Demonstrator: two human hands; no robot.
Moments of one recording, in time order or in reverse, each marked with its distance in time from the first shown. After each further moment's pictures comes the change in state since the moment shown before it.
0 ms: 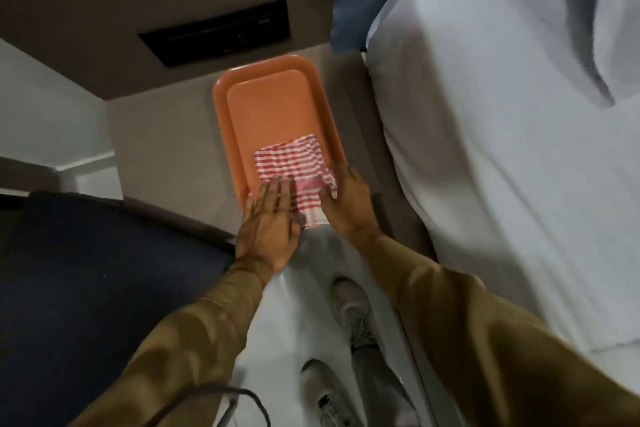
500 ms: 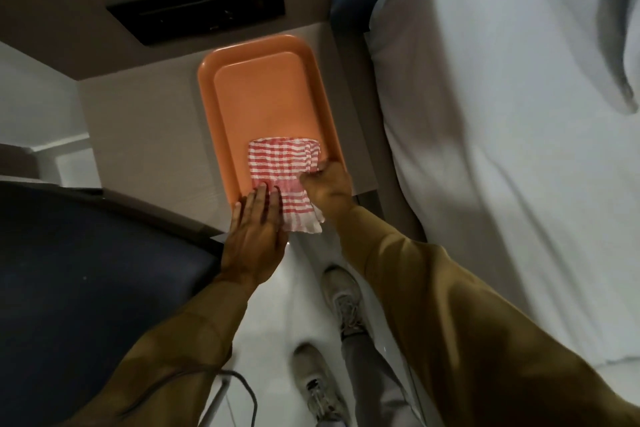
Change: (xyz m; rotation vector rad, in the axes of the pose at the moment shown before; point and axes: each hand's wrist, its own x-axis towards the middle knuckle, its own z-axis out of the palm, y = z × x) left_hand 0.008 -0.020 0.030 -0.034 -0.059 0.017; right_hand 0.056 -0.016 0.027 0.288 -0.115 0.447
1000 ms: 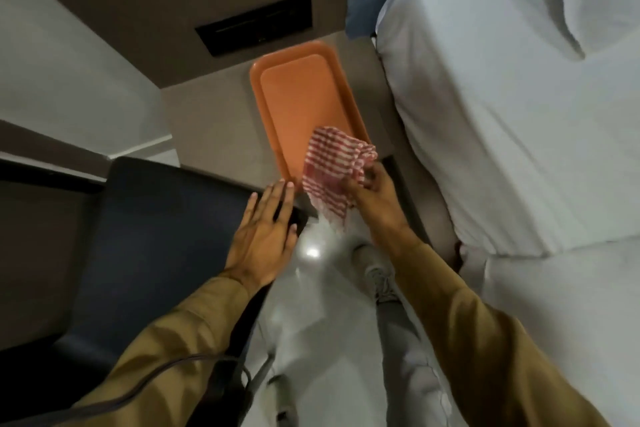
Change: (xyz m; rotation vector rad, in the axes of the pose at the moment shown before) left_hand -0.160 -0.040 -0.036 0.162 0.178 0.178; right_hand -0.193 0.062 -0.016 0.491 -0.037 -0.285
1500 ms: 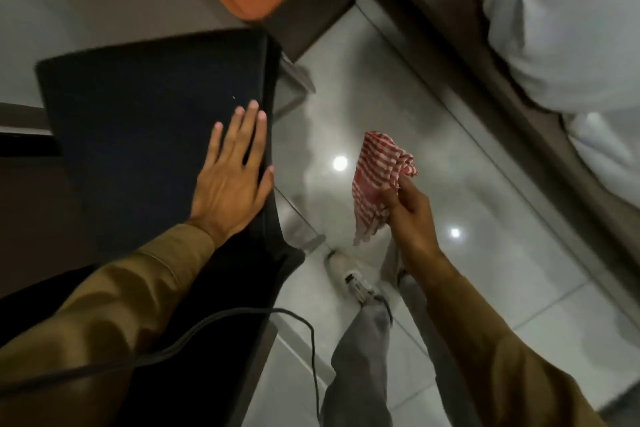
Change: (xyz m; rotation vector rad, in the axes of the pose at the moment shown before) left_hand -0.138 -0.063 0.099 0.406 0.026 0.376; right_hand -0.236 0.285 0.018 0.156 0.391 0.285
